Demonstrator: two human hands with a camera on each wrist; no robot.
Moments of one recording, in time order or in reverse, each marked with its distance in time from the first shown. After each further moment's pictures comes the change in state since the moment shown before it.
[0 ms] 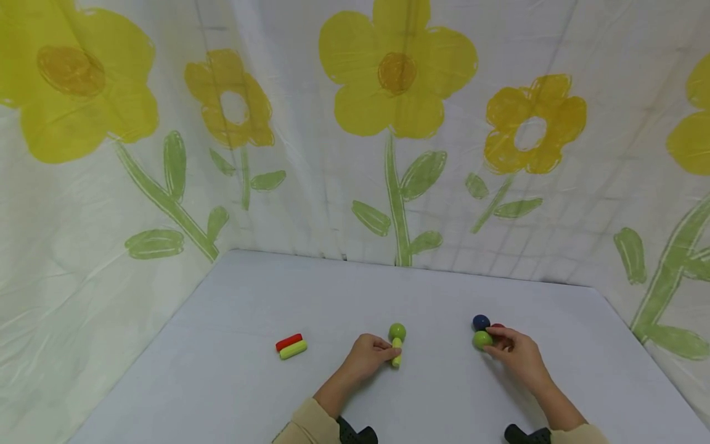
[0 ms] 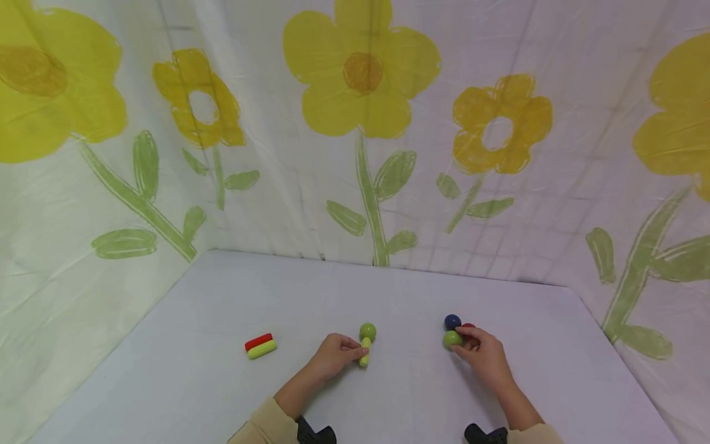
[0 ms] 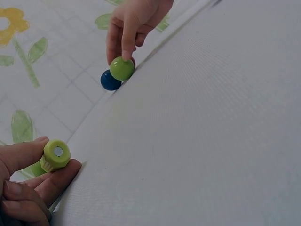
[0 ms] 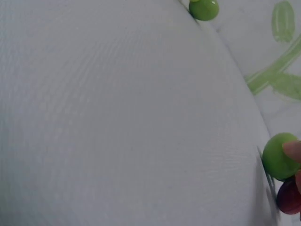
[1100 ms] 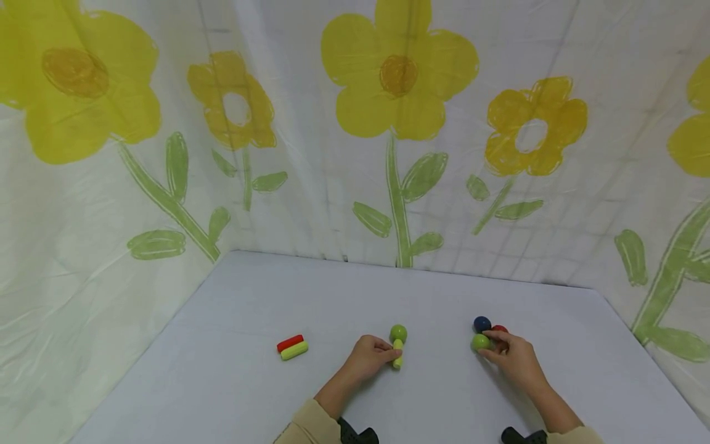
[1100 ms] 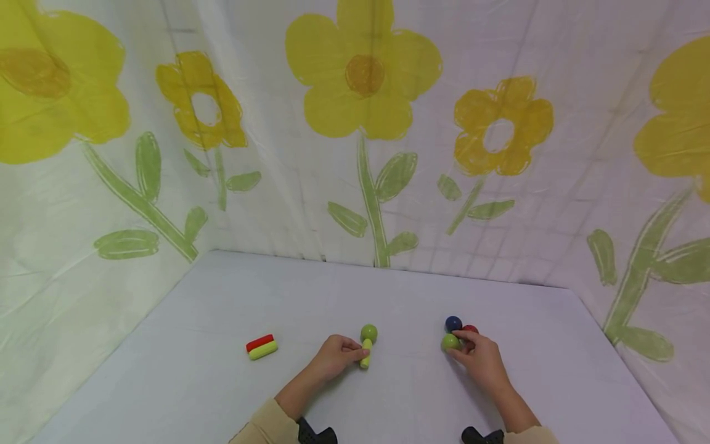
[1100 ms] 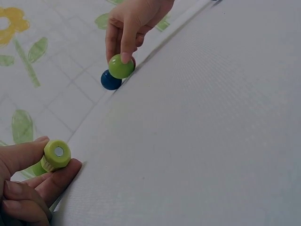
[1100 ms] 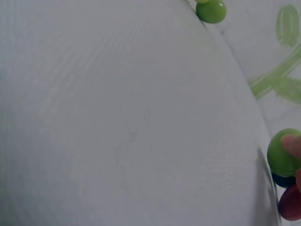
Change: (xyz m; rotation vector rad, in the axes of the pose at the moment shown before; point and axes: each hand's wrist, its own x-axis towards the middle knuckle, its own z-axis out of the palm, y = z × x) left_hand 0.000 -0.001 0.001 -0.022 -0.008 -0.014; right_hand -0.002 -0.006 0.007 -0.054 -0.028 -0.014
